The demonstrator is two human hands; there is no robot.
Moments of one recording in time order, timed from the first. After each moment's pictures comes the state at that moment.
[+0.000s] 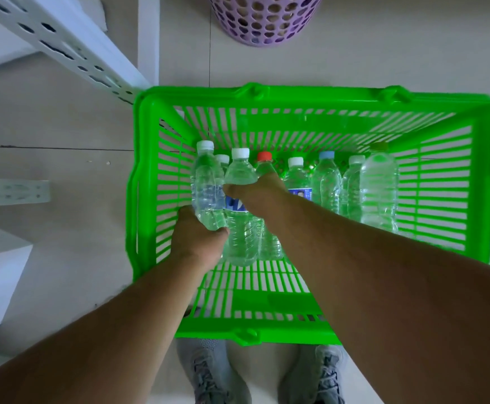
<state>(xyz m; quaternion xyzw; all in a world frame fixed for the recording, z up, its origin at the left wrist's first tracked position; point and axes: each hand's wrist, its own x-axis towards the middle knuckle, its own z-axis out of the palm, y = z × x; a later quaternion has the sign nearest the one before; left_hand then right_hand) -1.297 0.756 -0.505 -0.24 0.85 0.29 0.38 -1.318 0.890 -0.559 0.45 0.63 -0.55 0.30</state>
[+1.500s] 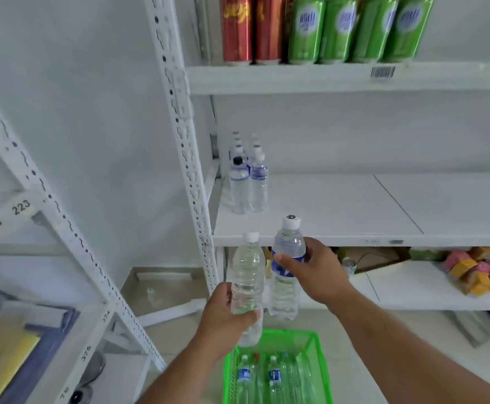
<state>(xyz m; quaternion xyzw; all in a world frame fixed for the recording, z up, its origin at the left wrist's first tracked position) -1.156 0.682 0.329 0.06 0.78 0.59 0.19 -1.128 0.893 0.386 0.16 0.84 -0.51 -0.12</state>
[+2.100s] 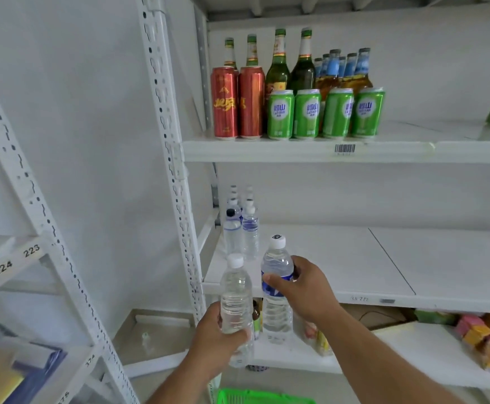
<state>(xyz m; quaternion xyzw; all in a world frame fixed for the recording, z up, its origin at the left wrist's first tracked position) -1.159 0.747 0.381 0.06 0.79 0.61 0.10 -1.136 0.949 0.453 0.10 0.85 -0.50 -0.14</state>
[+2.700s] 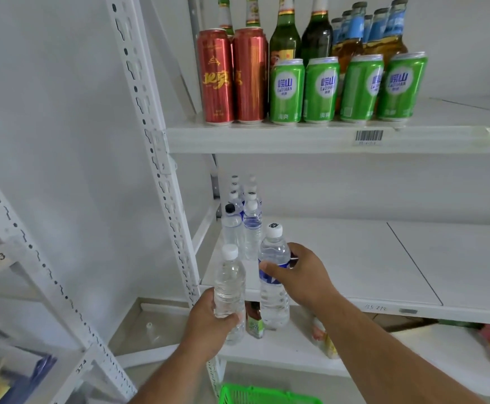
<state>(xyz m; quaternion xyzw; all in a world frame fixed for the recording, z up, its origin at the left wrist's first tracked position) -1.248 0.770 0.367 0.02 0.81 0.57 0.07 -1.224 0.977 0.449 0.10 0.84 -0.52 -0.12</state>
